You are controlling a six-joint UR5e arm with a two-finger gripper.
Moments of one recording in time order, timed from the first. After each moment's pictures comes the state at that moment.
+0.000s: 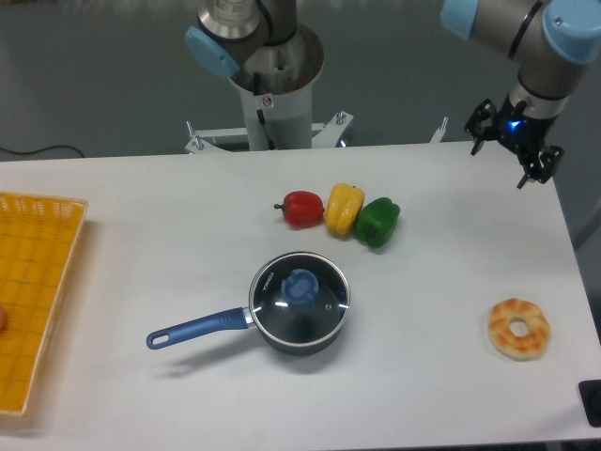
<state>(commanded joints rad) 3.01 -1.83 -1.60 -1.28 1.54 1.75</state>
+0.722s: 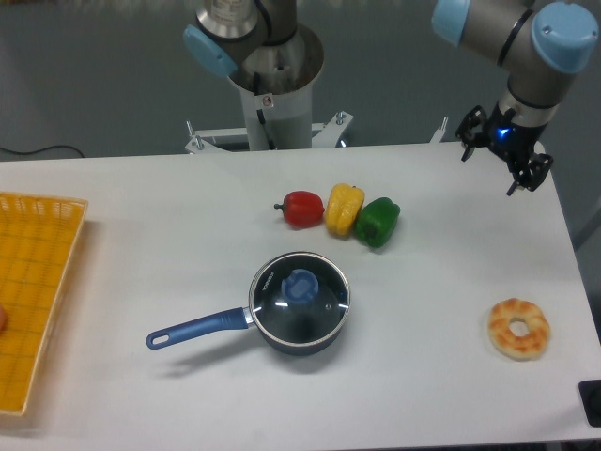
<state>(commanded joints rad) 2.96 -1.83 -1.61 -1.28 1.54 1.73</state>
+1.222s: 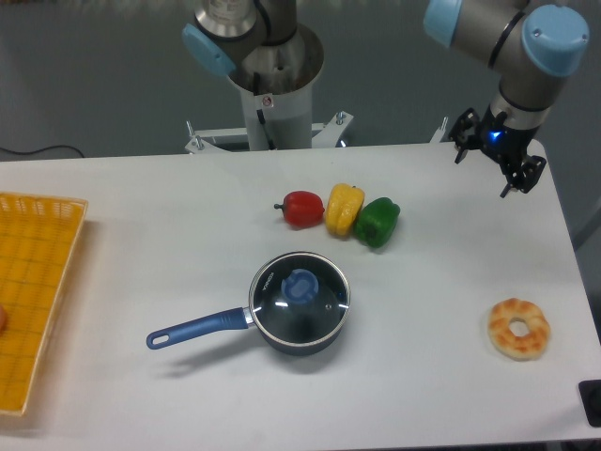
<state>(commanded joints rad) 2.91 -1.80 -1.64 -1.28 1.54 1.51</state>
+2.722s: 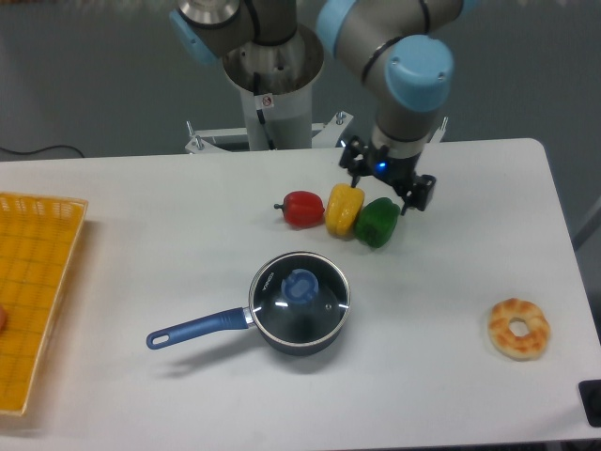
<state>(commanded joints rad) 2.60 -1.71 -1.75 -1.29 1.54 1.05</state>
